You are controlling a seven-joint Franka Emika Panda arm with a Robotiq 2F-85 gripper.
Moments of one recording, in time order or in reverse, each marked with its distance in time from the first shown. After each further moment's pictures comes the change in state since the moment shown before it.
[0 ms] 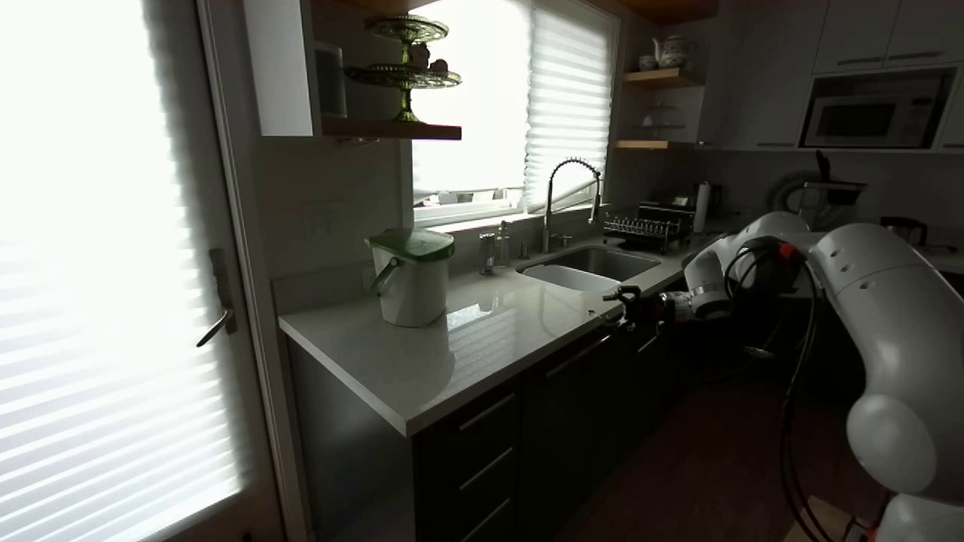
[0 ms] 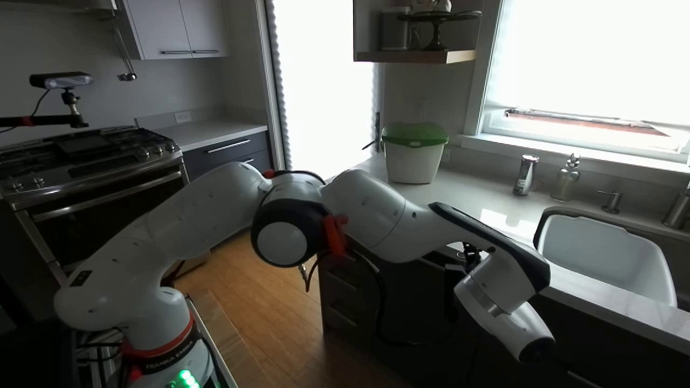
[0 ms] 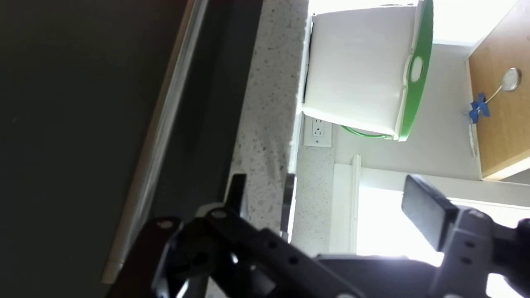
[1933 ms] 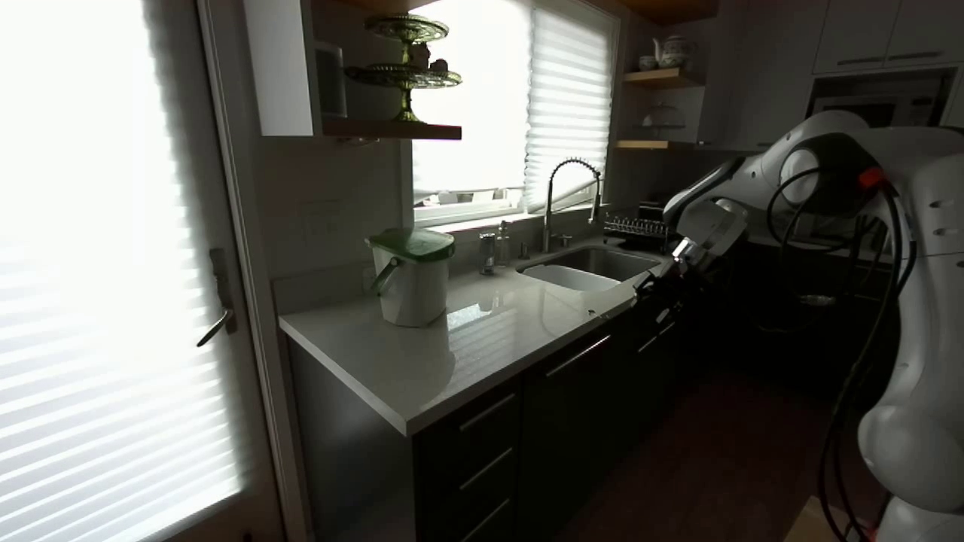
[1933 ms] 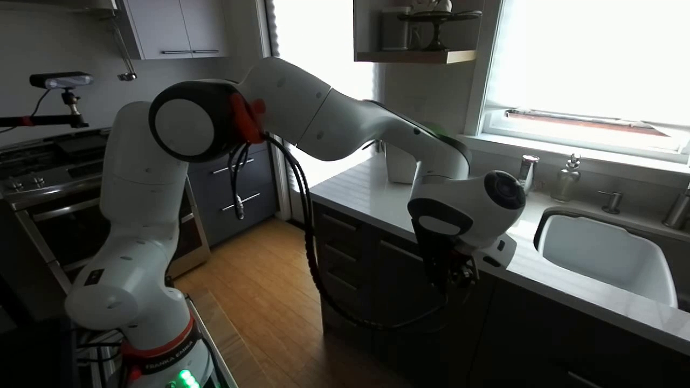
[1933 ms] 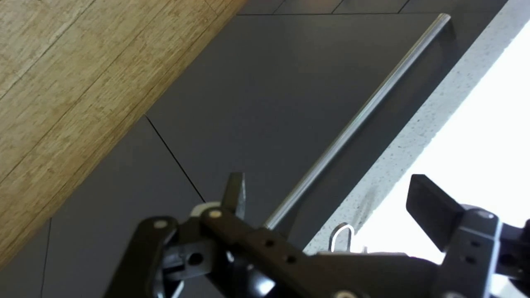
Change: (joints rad) arm 0.188 -0.598 -0.084 -0.518 -0.800 0.509 0.290
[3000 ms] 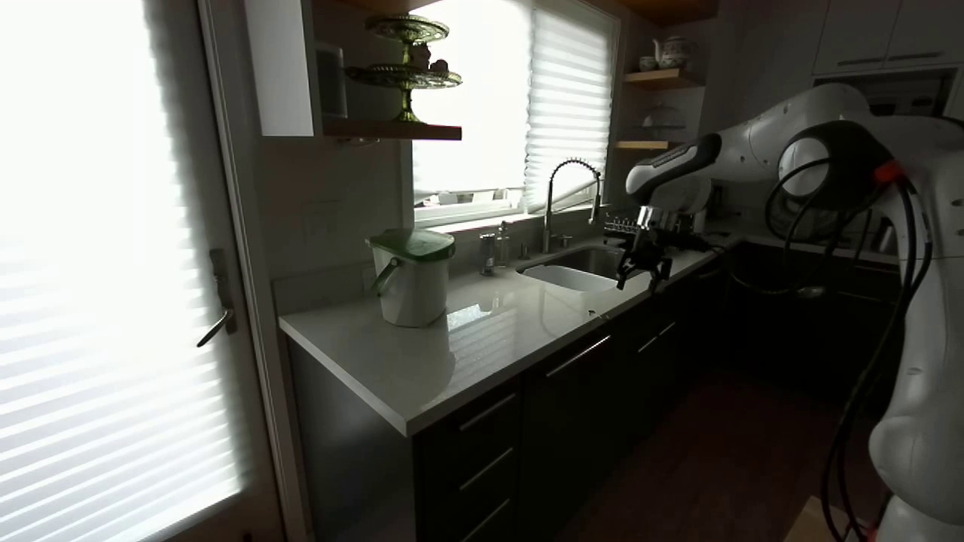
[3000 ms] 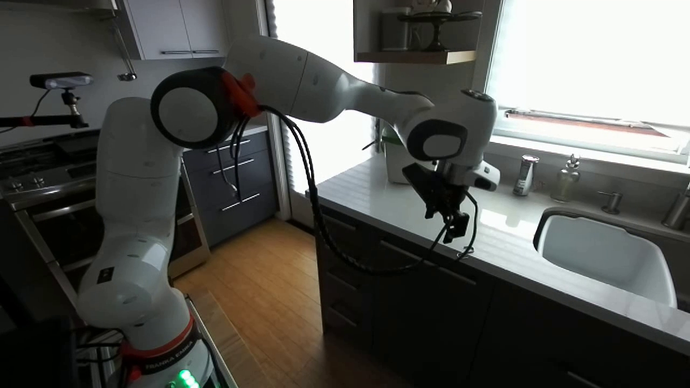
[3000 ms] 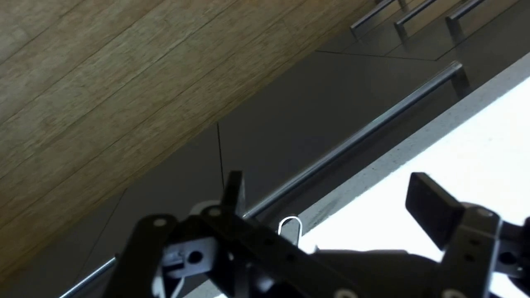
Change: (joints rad) arm 0.145 -0.063 0.012 0.147 -0.441 -0.135 0.301
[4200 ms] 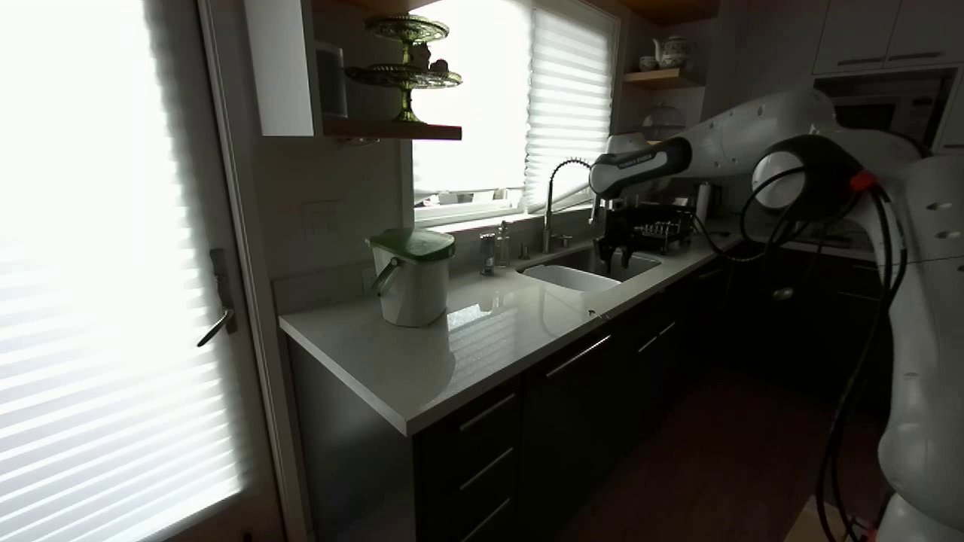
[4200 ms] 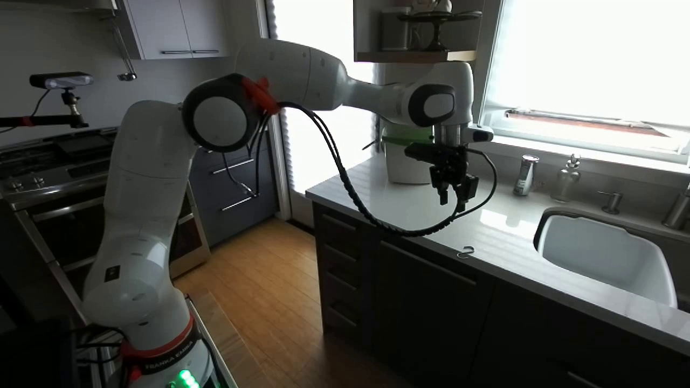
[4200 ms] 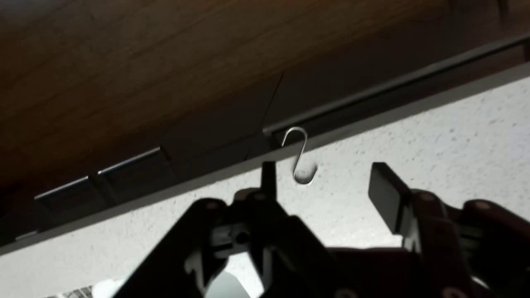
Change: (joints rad) arm 0.096 0.075 0.052 0.232 -0.342 -0.033 0.081
